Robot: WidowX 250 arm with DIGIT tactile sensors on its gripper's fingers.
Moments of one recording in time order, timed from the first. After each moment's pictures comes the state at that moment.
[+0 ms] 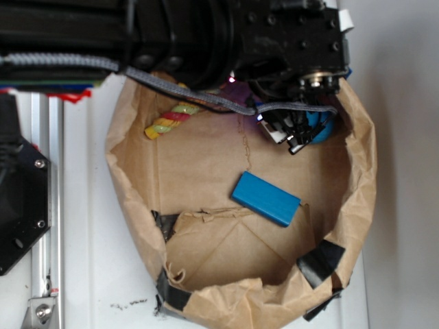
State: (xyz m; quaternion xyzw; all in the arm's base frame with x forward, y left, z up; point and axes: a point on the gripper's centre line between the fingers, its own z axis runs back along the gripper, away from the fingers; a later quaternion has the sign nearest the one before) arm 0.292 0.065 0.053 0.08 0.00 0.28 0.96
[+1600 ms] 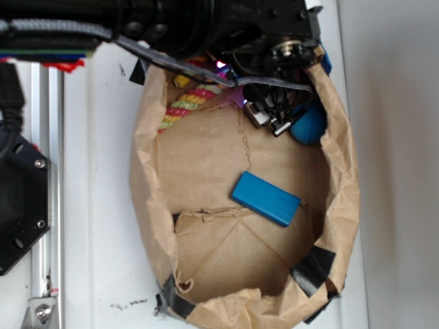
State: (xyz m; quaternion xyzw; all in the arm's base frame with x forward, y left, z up) arm 0.286 0.090 0.034 0.07 -0.01 0.26 0.96
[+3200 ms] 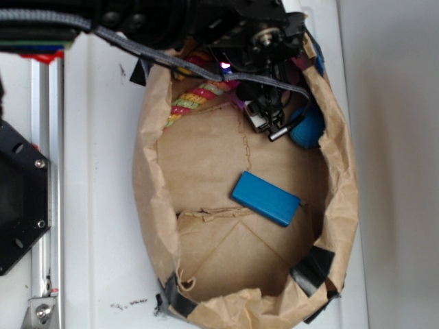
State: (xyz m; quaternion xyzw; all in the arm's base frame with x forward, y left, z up) arm 0.289 0.085 0.031 0.03 -0.05 0.20 0.98
